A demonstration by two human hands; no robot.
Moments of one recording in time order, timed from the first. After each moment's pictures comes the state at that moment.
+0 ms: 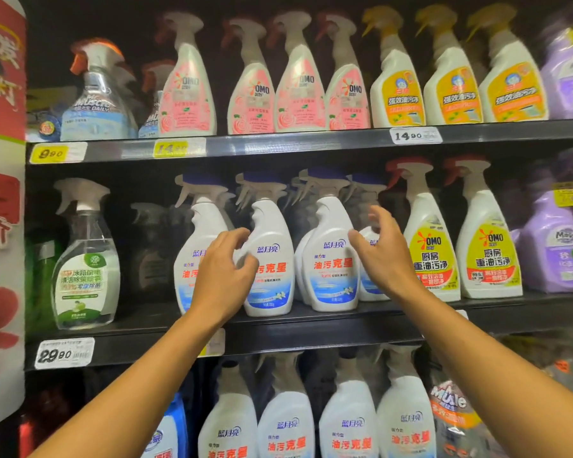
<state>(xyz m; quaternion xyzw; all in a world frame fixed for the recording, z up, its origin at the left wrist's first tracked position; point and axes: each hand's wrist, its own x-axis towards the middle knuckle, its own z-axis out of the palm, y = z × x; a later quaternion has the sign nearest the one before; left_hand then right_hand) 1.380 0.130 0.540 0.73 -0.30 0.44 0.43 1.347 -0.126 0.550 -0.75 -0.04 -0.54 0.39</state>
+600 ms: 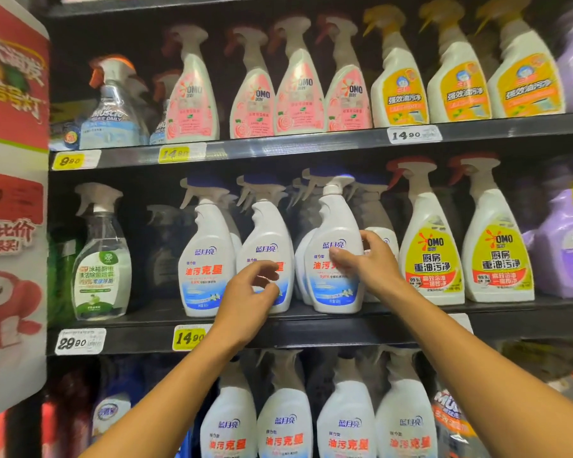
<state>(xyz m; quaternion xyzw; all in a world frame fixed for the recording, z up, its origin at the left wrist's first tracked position) 1.357 0.100 0.507 0.74 -0.29 0.31 0.52 1.355 -0.129 0.539 -0.72 -0.11 -0.38 0.57</state>
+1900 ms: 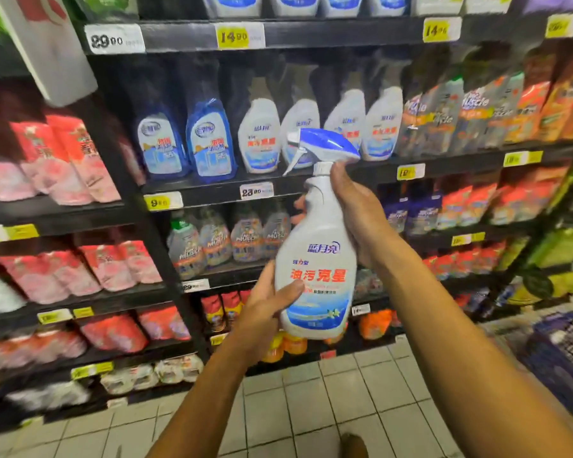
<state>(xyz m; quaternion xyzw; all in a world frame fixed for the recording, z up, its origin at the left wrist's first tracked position) 1.102 0.300 0.180 0.49 -0.20 -0.29 0.80 1.100 0.132 0.279 -0.61 0.03 -0.18 0.77</state>
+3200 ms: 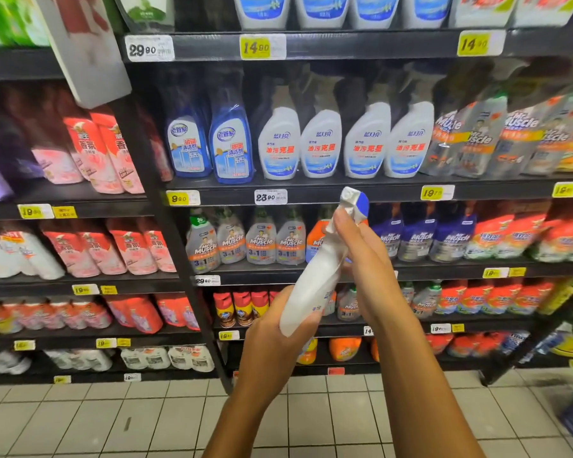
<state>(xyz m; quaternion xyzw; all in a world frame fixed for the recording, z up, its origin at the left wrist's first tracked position) 1.057 0.261 0.162 0.79 -0.19 0.01 0.58 1.066 0.109 0.245 -0.66 0.05 -0.15 0.74</state>
